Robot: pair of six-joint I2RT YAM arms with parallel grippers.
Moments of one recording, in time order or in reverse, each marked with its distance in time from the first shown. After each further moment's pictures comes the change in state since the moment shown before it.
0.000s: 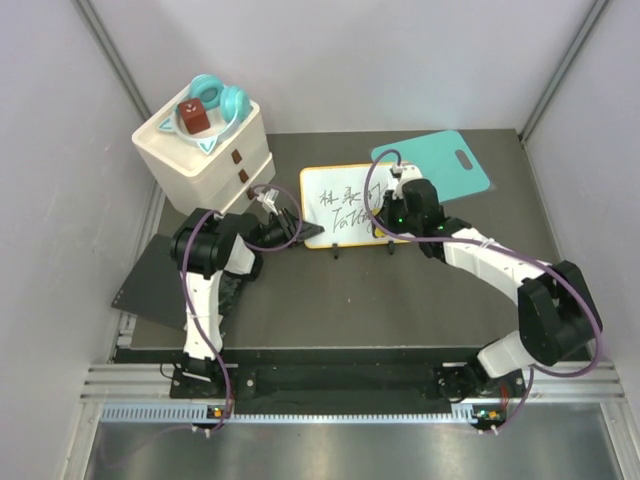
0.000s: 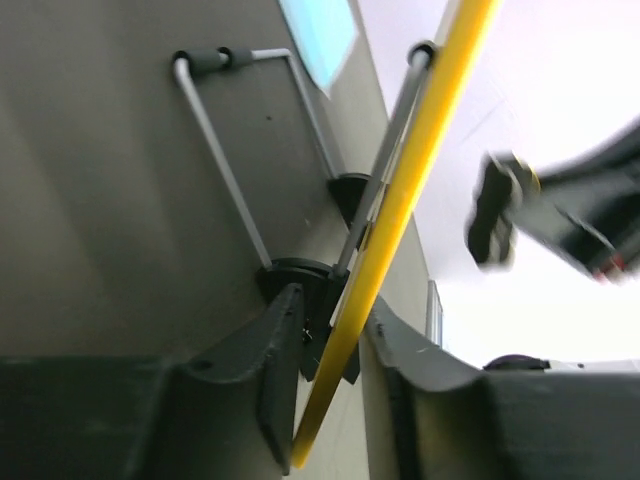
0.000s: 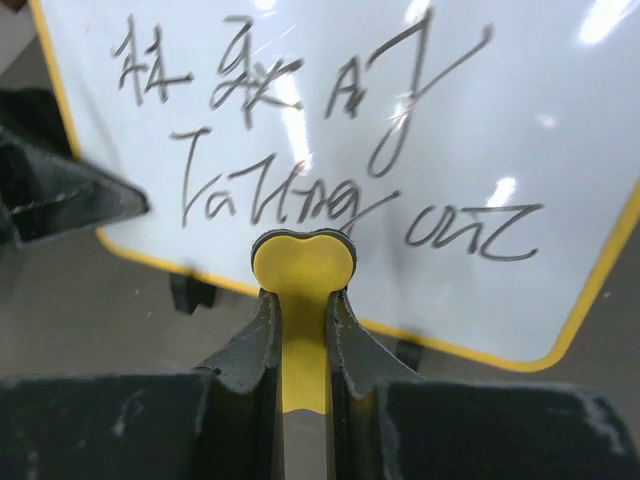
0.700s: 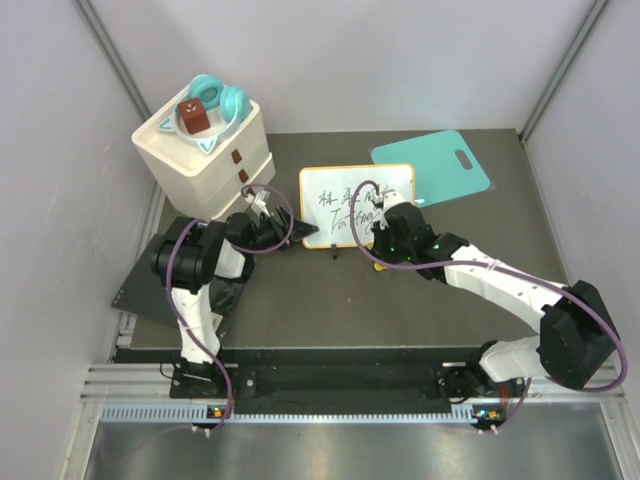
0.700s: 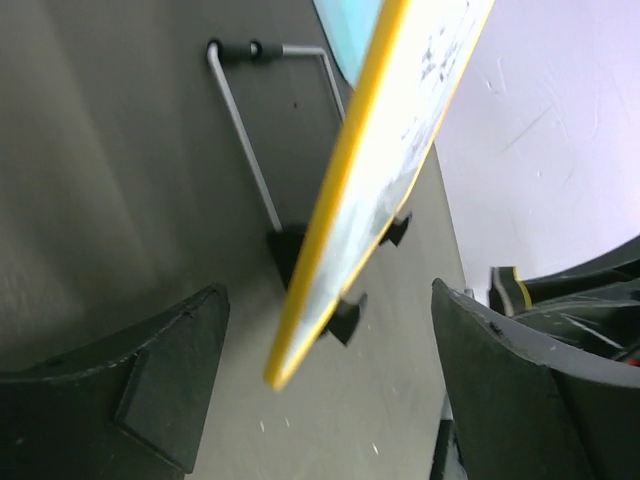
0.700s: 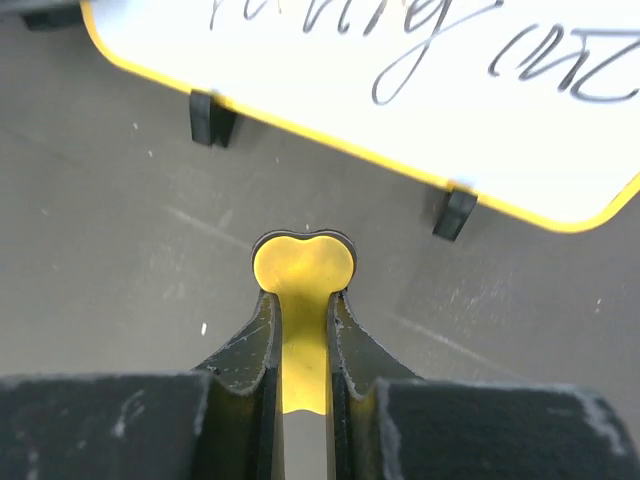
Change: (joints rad) left arm 0.034 -0.228 -0.137 -0.209 -0.049 0.144; right arm 0.174 -0.132 -0.063 -0.259 0.104 -0.029
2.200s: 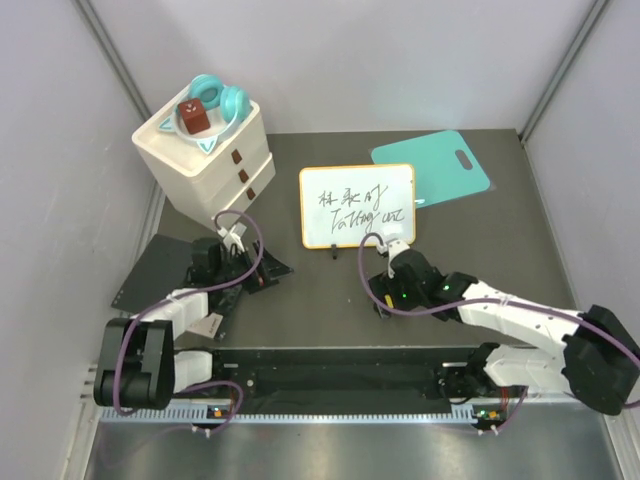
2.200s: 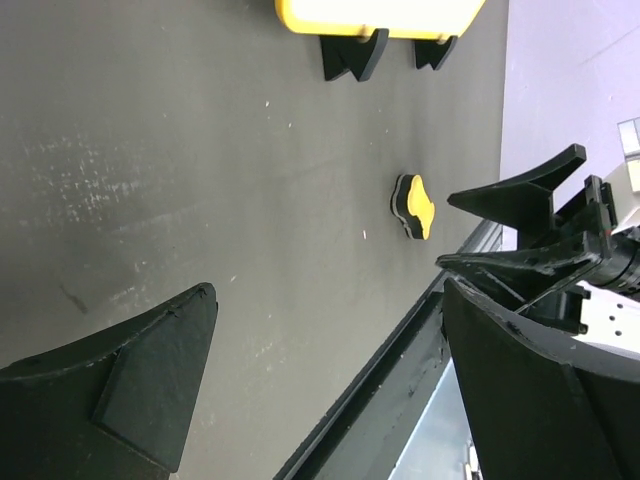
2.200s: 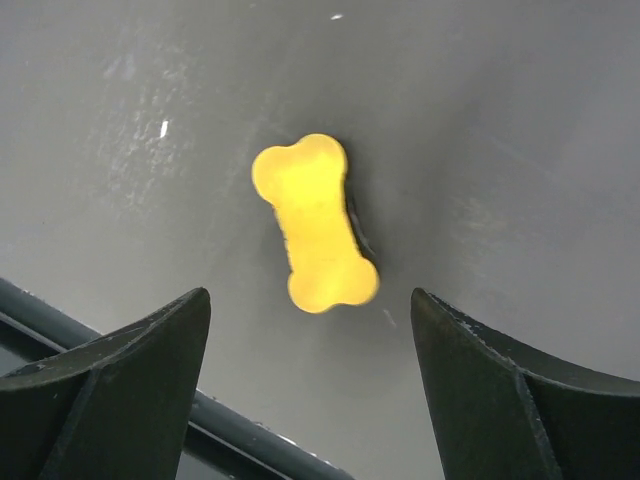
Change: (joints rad) left arm 0.133 -0.786 -0.287 -0.943 0.052 0.292; right arm 0.110 -0.209 -0.306 -0.058 -0.028 0.053
